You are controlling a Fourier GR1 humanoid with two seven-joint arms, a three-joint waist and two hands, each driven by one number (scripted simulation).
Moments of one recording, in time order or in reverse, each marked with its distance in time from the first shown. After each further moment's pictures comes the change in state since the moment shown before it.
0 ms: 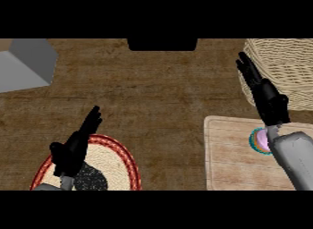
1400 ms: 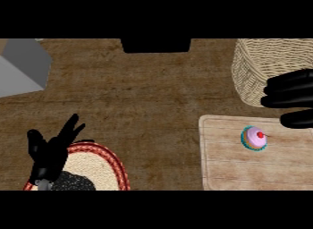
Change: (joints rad) left arm 0.063 0.081 0.093 -0.030 0.111 0.002 0.227; right arm -0.165 -0.522 -0.169 -0.568 -0.085 0.871 -0.192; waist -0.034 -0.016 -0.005
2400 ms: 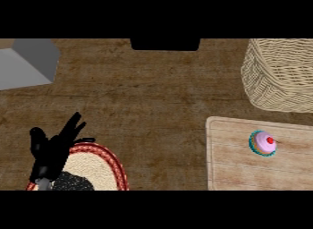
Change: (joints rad) left arm -0.008 0.008 -0.015 -0.030 -0.022 0.001 0.033; right arm -0.113 -0.435 -0.037 0.120 0.173 0.141 -0.146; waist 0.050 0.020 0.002
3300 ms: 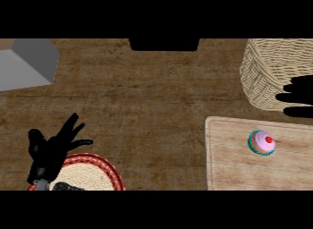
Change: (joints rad) left arm 0.009 -0.002 0.019 0.014 -0.016 -0.010 -0.017; right arm 0.168 0.073 0.249 0.032 0.259 -0.274 -0.222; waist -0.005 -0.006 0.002
